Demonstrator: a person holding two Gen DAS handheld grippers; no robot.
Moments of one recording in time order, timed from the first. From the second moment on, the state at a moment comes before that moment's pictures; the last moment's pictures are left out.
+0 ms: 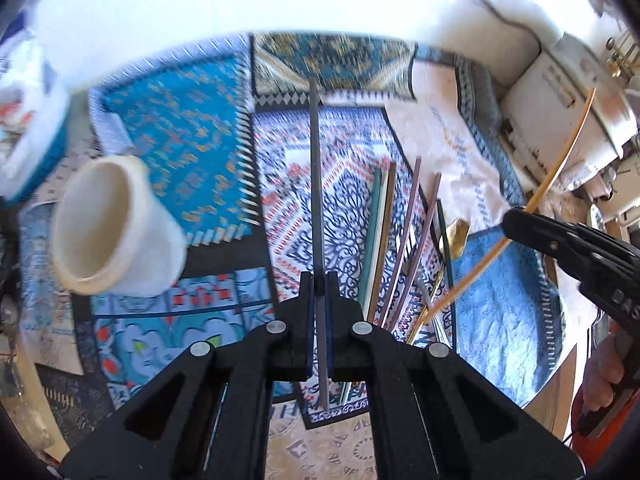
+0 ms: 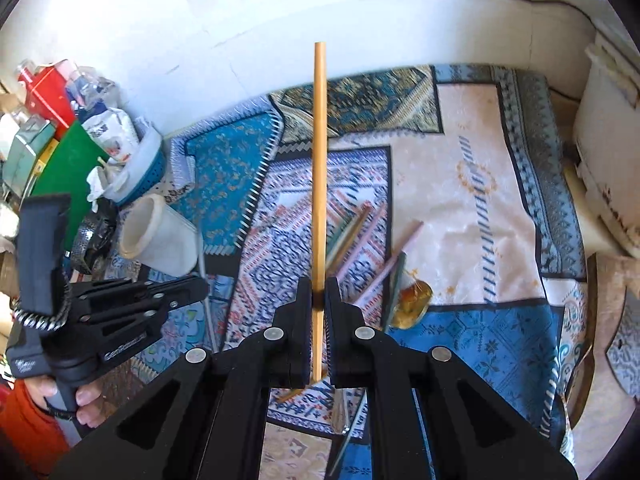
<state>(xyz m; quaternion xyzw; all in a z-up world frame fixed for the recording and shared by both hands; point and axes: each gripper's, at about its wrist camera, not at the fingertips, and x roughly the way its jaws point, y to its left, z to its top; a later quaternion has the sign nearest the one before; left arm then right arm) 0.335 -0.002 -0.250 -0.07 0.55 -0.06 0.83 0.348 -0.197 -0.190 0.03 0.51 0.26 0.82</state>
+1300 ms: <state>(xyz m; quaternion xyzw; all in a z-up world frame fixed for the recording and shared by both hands) 0.427 0.018 -0.336 -0.05 0.59 0.03 0.81 0.337 -0.198 -0.139 0.05 0.44 0.19 0.87</state>
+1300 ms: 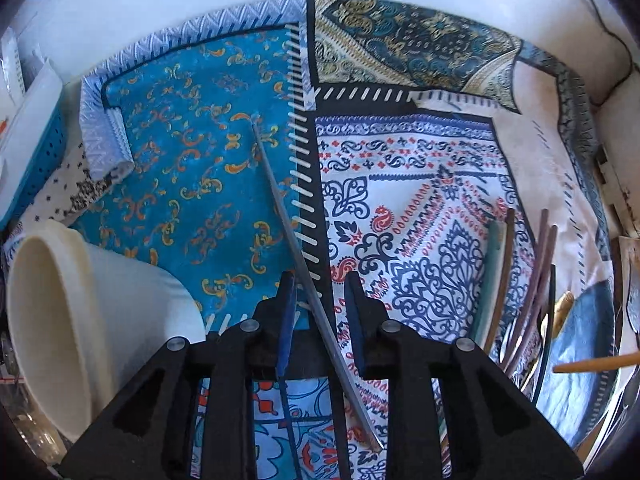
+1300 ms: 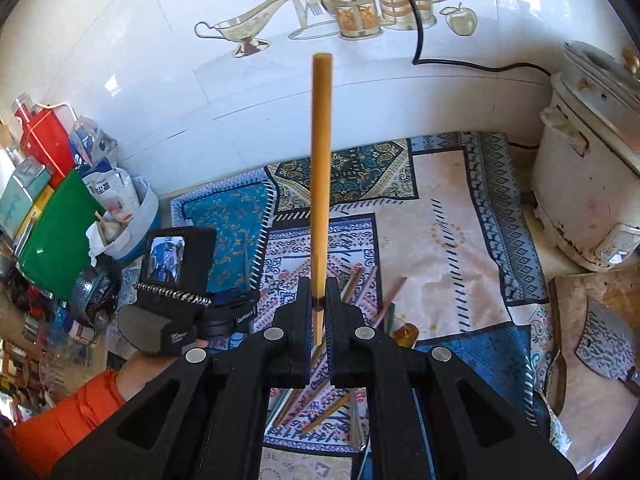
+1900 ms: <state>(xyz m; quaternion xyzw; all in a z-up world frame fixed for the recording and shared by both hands) 0.401 -0.009 -0.324 -0.04 0.57 0.00 0.82 0.340 -0.202 -0.138 0.05 0.44 0.21 0.87</state>
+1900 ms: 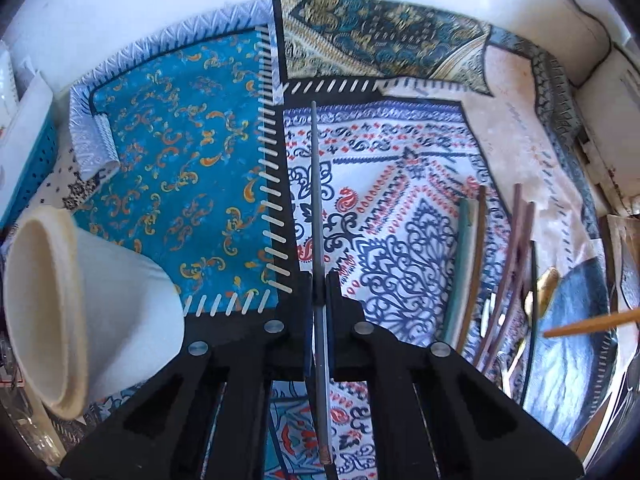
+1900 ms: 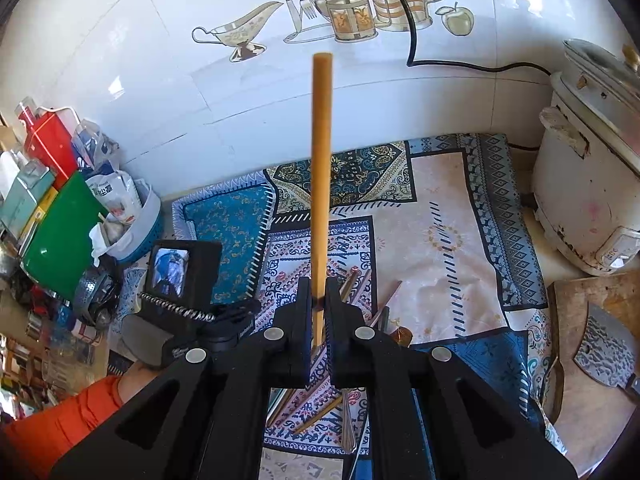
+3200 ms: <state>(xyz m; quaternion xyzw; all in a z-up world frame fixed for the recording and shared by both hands) 0.370 0.168 -0.182 -0.13 0.31 0.04 0.94 0.343 -0.003 -0.115 0.00 0.42 0.32 0.85</state>
